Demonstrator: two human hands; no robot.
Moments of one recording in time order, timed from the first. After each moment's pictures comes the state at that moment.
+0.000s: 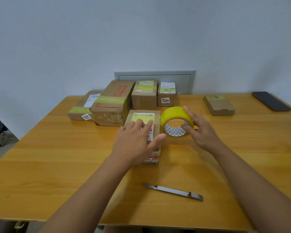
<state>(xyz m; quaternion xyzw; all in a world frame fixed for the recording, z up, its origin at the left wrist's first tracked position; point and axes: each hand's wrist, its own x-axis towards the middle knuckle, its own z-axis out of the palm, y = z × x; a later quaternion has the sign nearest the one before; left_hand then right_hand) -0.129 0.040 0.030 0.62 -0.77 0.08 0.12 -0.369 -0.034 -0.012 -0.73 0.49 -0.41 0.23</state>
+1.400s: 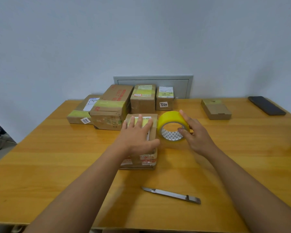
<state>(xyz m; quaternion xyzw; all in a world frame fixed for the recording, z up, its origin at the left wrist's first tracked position) -0.127 0.003 0.037 0.62 -0.79 -0.06 0.01 -0.362 -0.028 -0.009 -0.74 0.51 -0.39 0.21</state>
